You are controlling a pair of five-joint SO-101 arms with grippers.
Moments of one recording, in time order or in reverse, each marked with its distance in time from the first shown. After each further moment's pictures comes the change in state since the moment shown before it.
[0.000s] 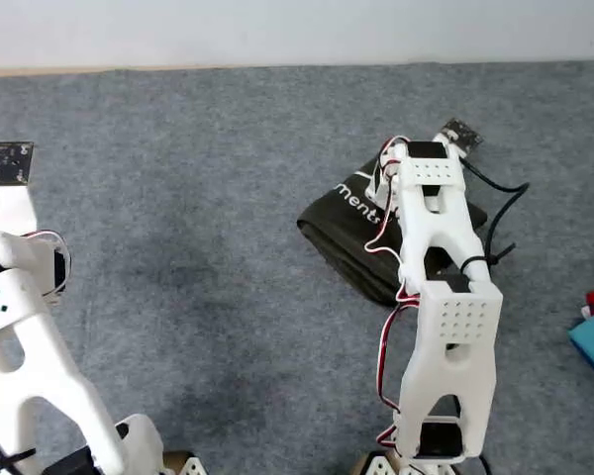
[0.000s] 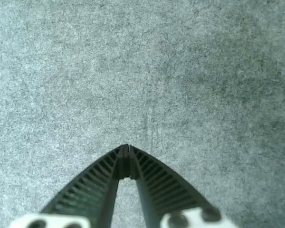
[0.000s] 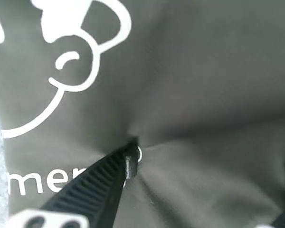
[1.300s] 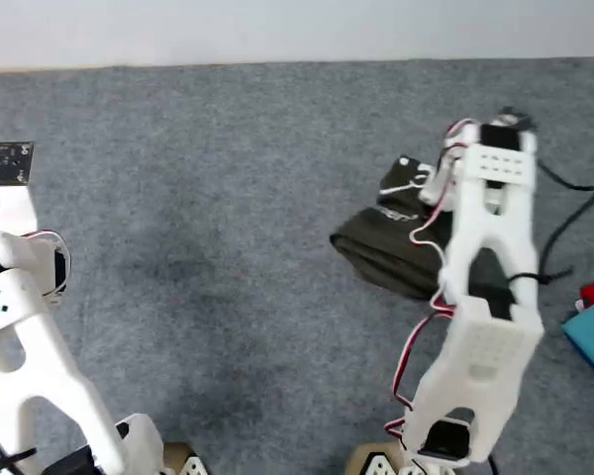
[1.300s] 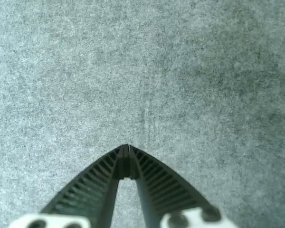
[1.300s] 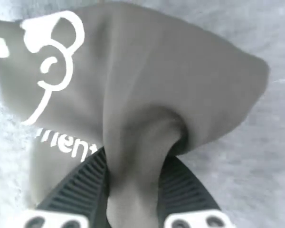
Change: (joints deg) left arm 0.0 0.0 0.0 0.0 0.0; right arm 12.0 -16.5 0.1 16.9 21.1
